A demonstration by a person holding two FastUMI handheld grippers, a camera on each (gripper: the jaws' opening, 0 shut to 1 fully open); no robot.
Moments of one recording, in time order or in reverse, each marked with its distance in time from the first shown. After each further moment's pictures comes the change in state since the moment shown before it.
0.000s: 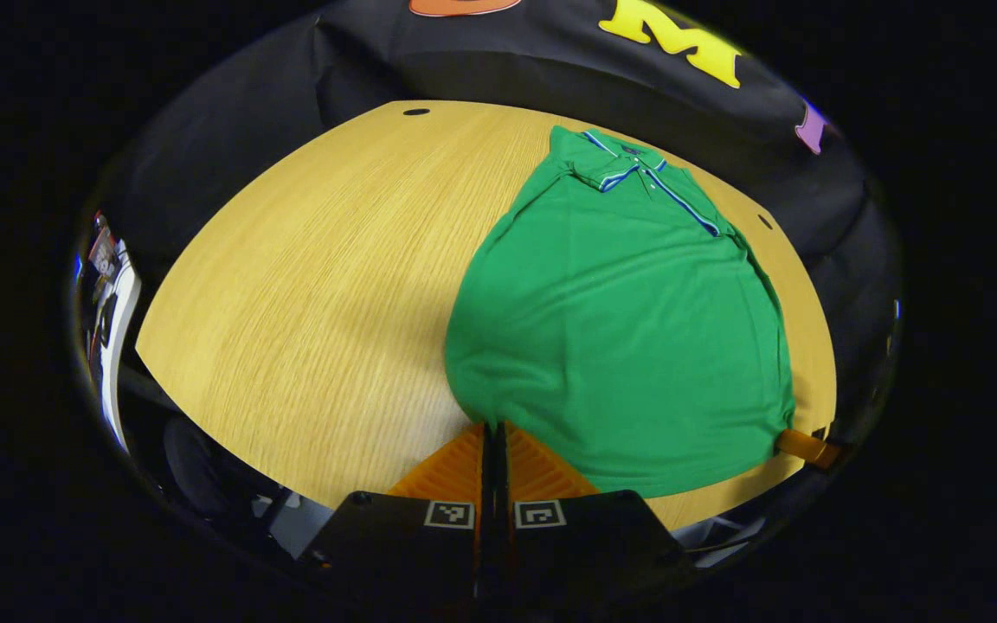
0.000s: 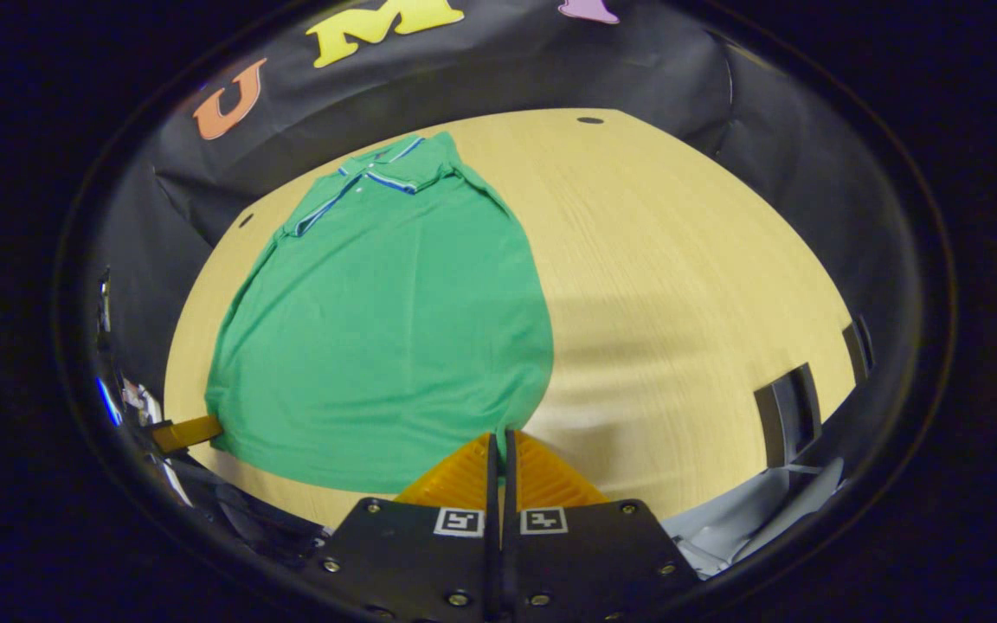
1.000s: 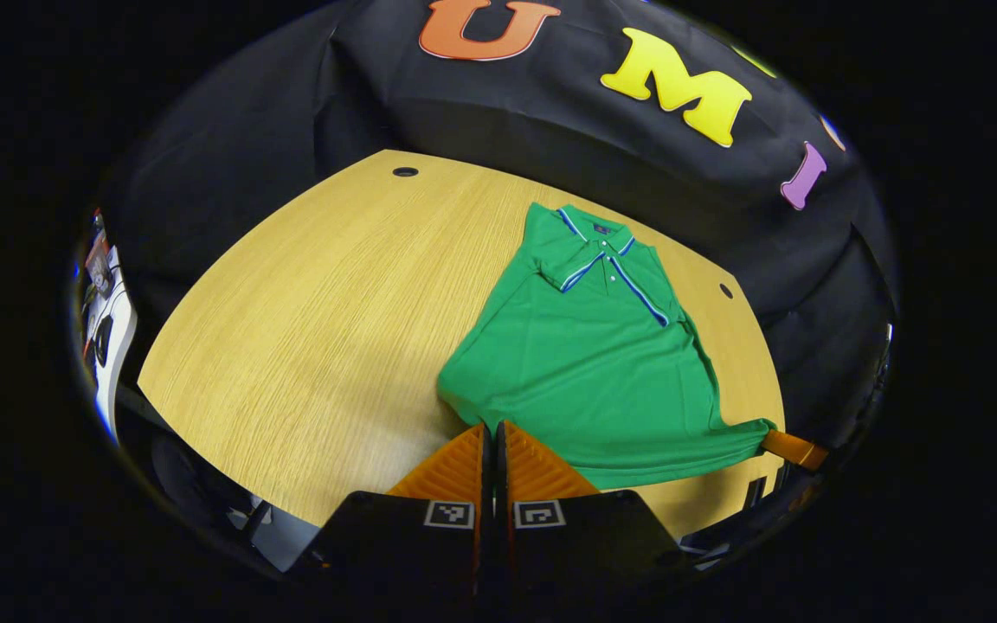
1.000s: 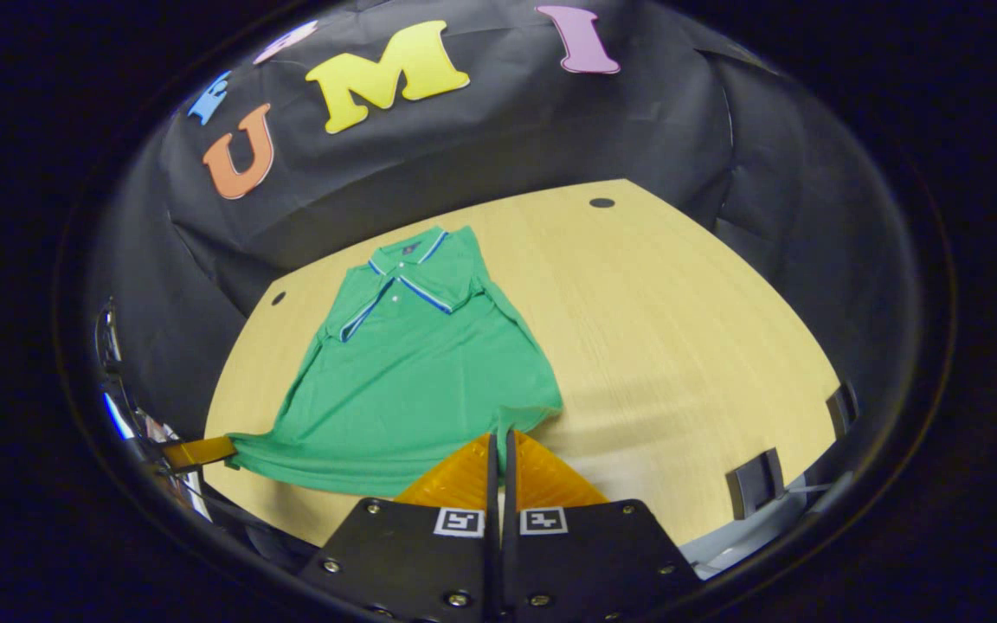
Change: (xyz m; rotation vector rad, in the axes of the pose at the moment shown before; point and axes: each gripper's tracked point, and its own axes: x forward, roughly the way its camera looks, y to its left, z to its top) left arm -0.050 -0.023 0.098 -0.034 -0.166 -0.093; right arm -0.054 0.028 0.112 0.033 -0.232 0.087
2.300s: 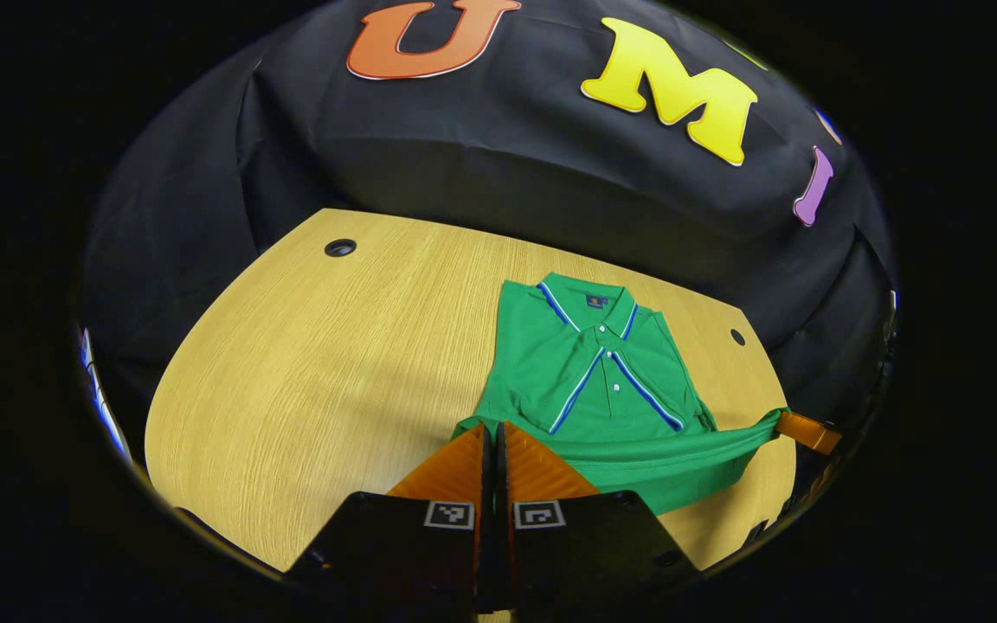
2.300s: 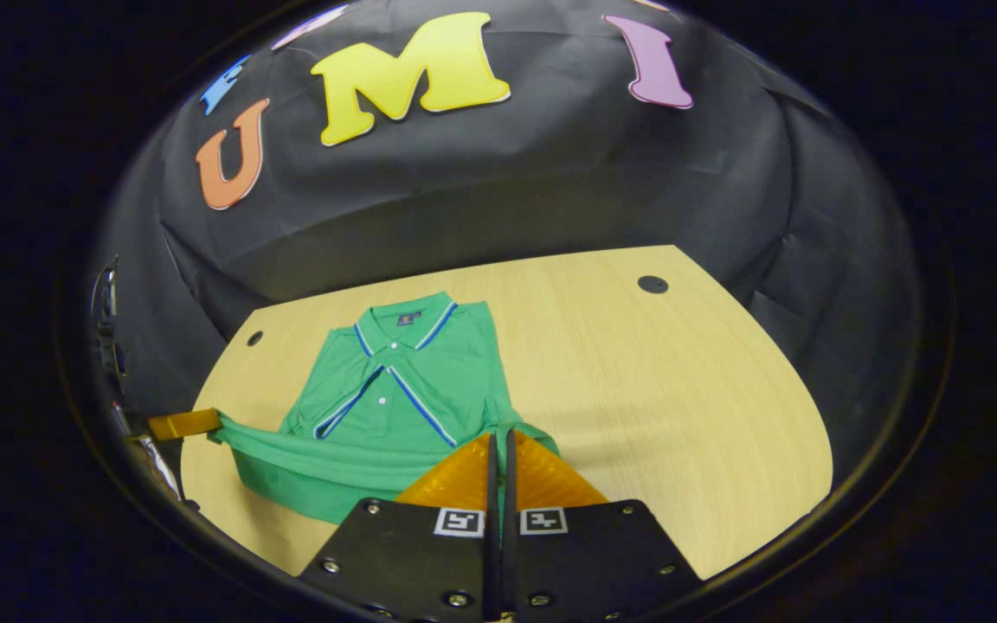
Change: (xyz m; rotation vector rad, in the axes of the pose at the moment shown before) left arm 0.128 -0.025 0.151 0.120 -0.081 -0.038; right arm 0.129 0.030 0.156 -0.114 -0.099 -0.013
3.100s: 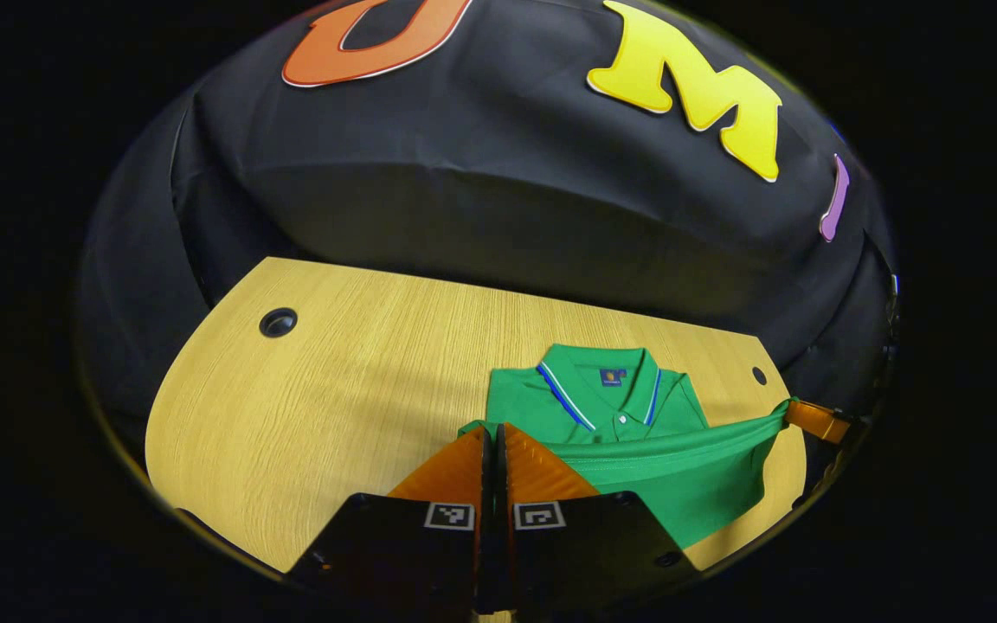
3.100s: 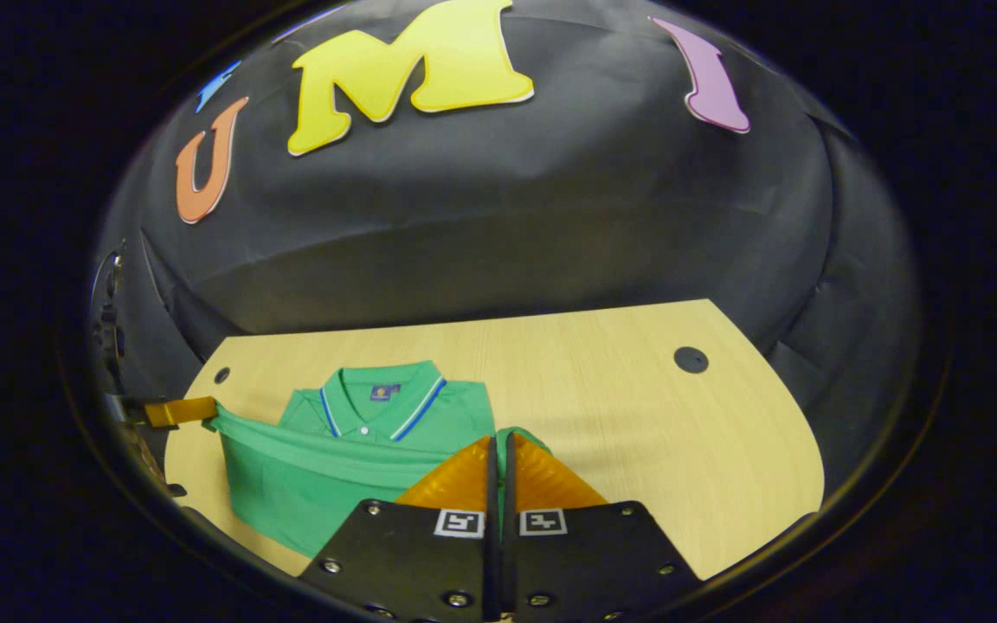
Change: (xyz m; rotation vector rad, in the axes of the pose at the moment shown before) left arm 0.114 -0.003 0.105 0.055 -0.055 -0.024; right arm 0.111 0.010 0.103 -0.025 -0.055 -0.004
